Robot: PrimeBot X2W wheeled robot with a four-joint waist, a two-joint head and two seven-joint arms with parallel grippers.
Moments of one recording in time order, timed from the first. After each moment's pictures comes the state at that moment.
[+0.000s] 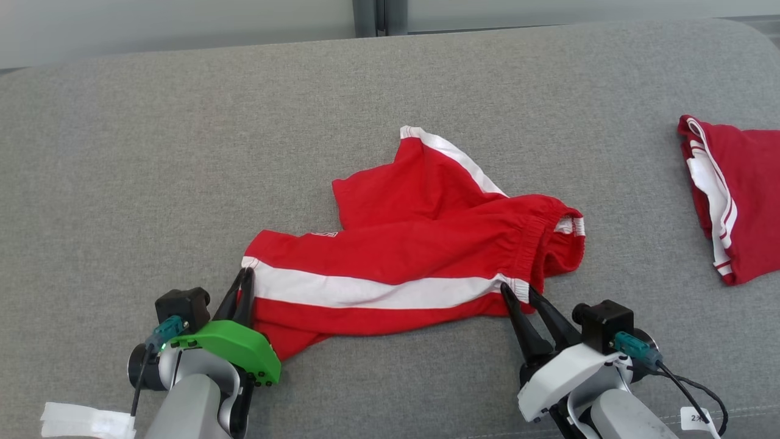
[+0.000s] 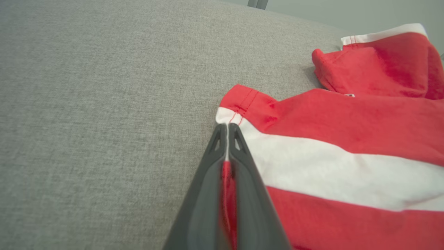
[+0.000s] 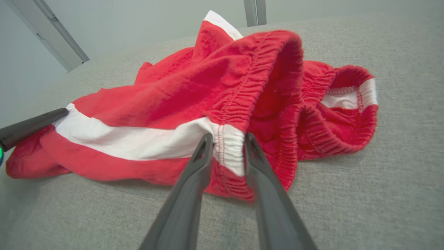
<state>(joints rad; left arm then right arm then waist) -0.39 0.06 -0.17 0.79 -0.36 -0.13 -0.26 -0.20 -0.12 0.37 0.40 0.36 0.13 -0.26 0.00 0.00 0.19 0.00</state>
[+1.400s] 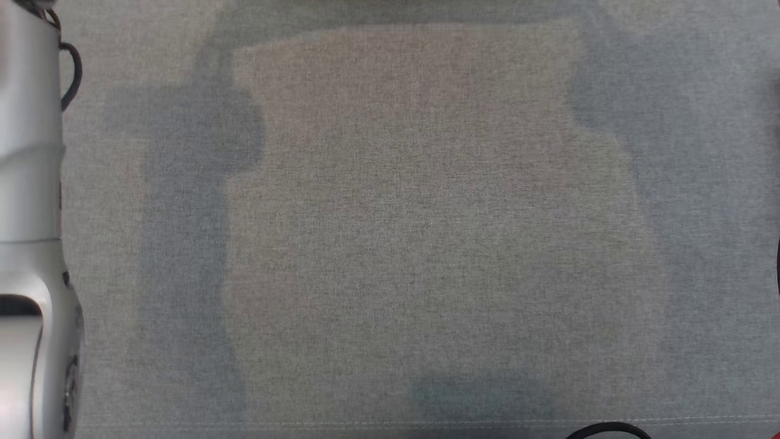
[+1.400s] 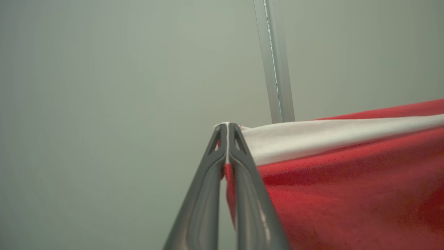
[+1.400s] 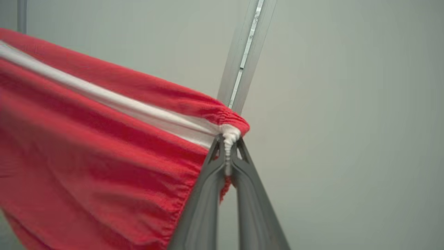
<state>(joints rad) -1.39 0.21 -0.21 0.70 -0.25 -0.10 -0.26 -1.52 -0.36 0.57 0.76 0.38 0.13 -0.25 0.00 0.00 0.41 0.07</state>
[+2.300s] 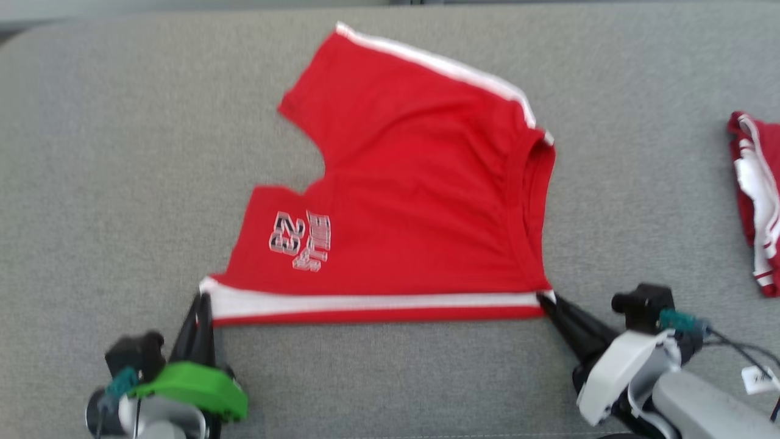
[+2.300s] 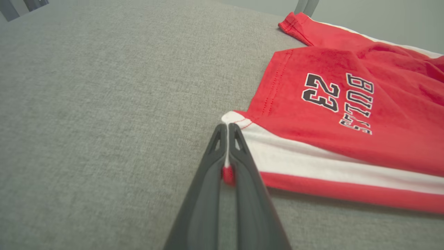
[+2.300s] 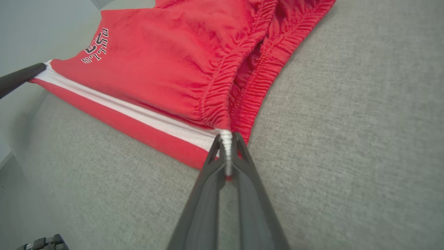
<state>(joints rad) -0.20 0.04 0.03 0.54 -0.26 -0.13 -0.26 -0.37 -0.52 0.79 0.38 0.79 0.13 -0.26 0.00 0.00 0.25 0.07</state>
